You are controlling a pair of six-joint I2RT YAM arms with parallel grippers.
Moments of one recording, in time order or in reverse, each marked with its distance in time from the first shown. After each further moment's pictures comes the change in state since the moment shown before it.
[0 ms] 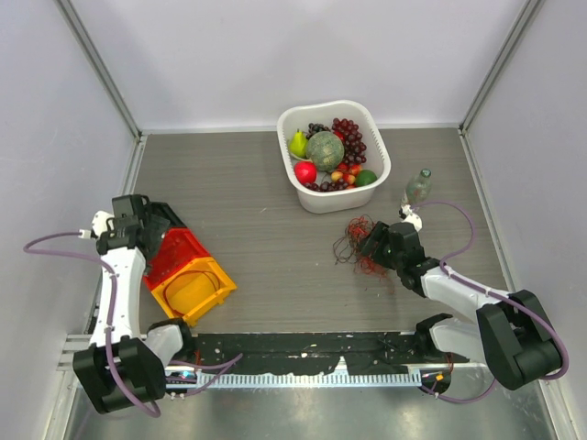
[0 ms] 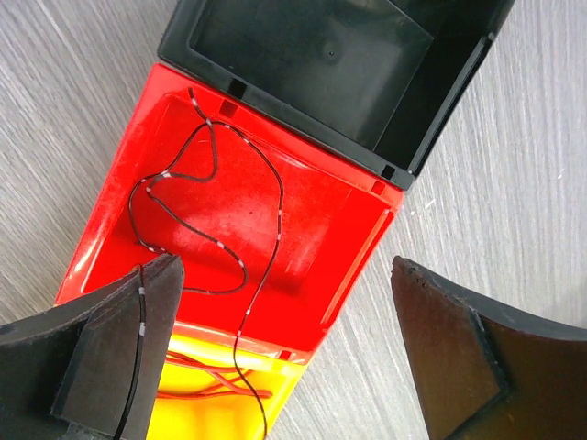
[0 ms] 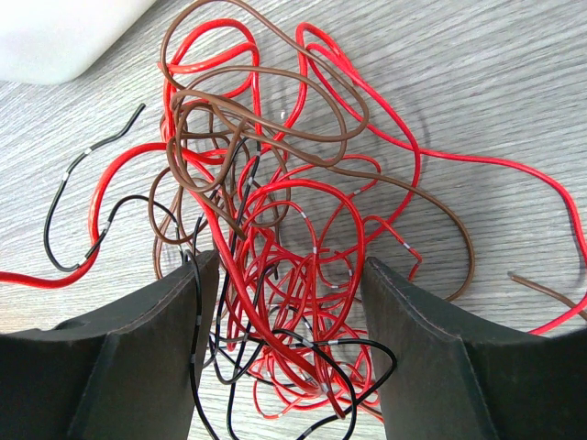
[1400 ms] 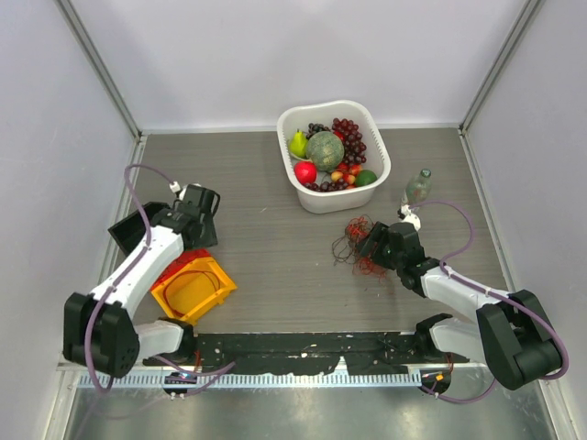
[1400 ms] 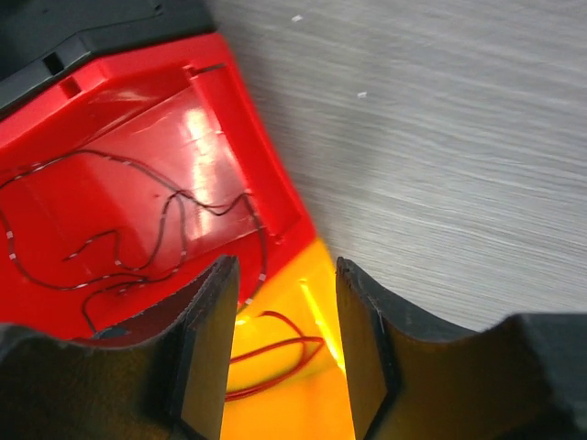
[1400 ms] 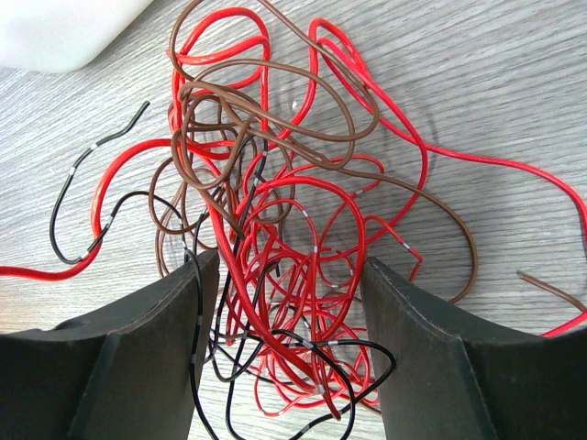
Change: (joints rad) left arm -0.536 0.174 0.040 0.082 -0.024 0.516; right arm 0.000 0.000 0.000 0.002 -0.027 -0.003
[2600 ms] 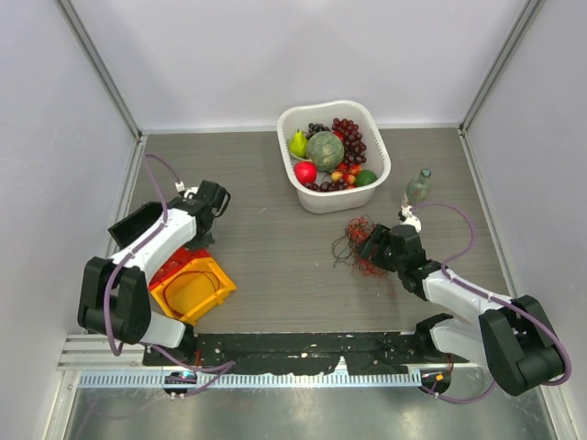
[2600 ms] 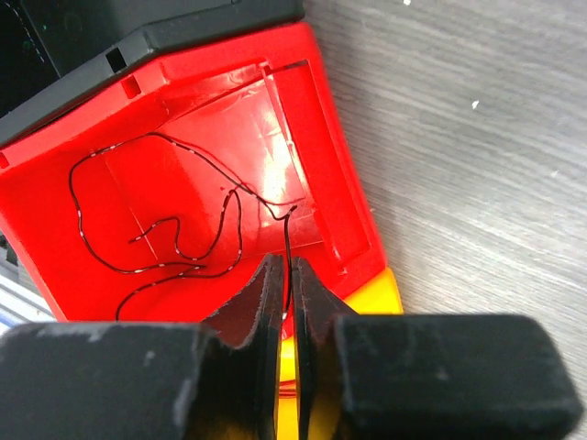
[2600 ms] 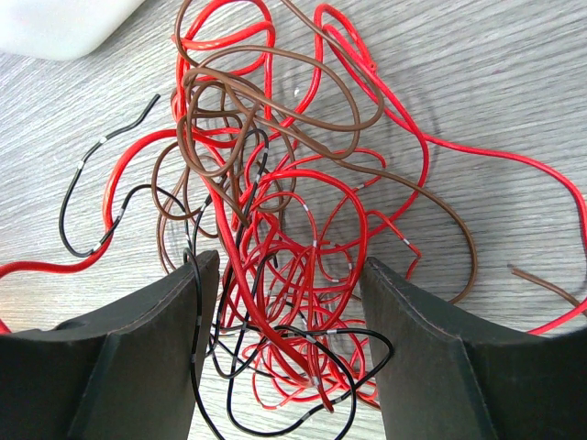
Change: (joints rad) left arm -0.023 0.245 0.071 -0.116 -0.205 -0.031; right arm 0.000 -0.035 -0.024 -0.002 -0.016 0.000
